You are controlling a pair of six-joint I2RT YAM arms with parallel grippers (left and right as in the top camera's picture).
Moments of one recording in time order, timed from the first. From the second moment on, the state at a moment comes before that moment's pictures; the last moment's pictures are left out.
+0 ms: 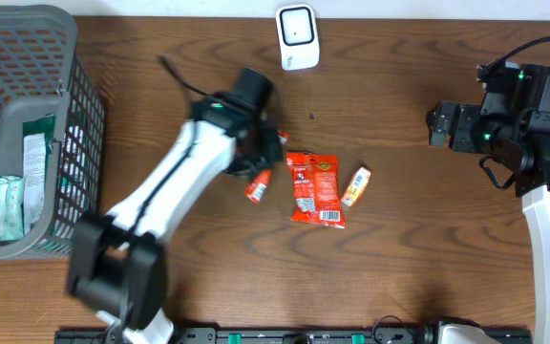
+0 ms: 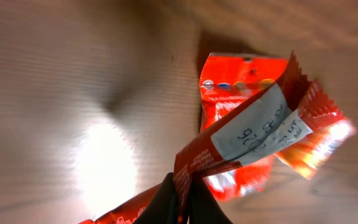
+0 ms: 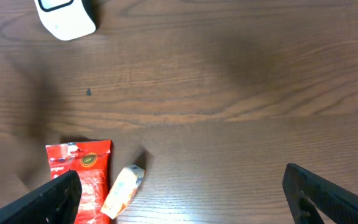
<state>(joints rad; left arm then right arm) -0.46 1.80 1.41 -0.93 0.23 -0.65 -0.10 1.33 1.37 -0.93 -0.16 0.06</state>
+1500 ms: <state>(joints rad) -0.42 1.94 1.39 -0.85 0.44 -0.36 -0.10 1.33 1.37 -0.93 -0.16 0.06</state>
